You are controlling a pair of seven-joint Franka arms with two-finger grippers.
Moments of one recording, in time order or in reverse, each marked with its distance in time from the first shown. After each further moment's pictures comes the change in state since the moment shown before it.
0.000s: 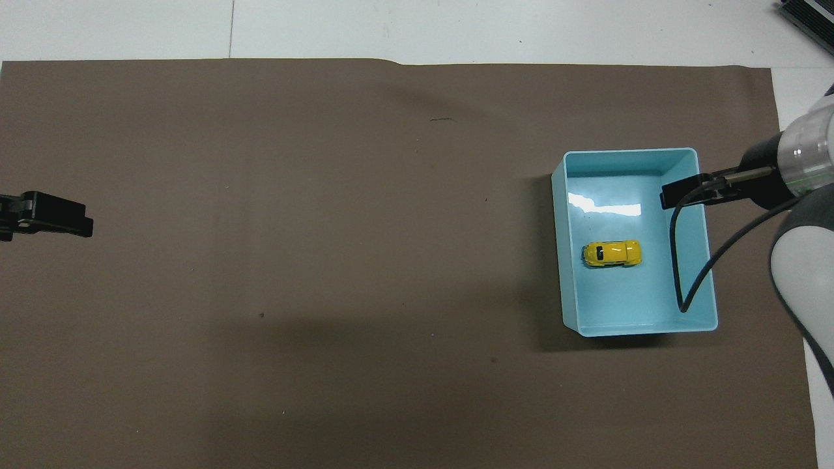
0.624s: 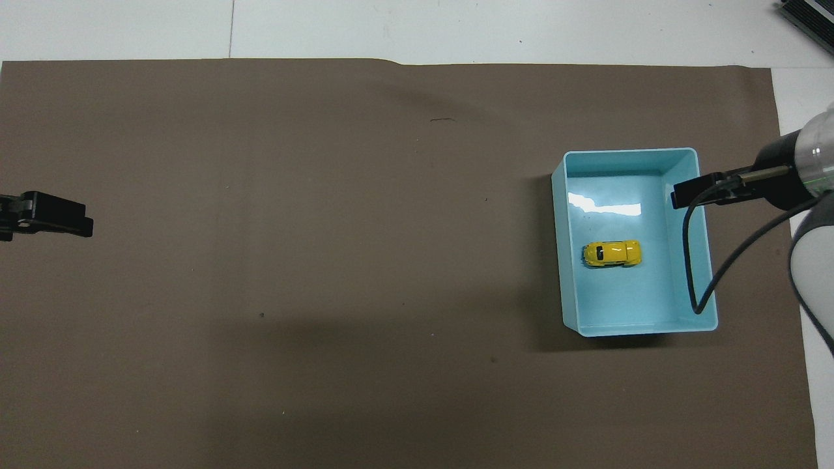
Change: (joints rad) left arm 0.000 0.000 0.000 0.000 0.000 0.000 0.000; right arm -0.006 -0.012 -0.011 0.023 -0.005 -0.035 0.000
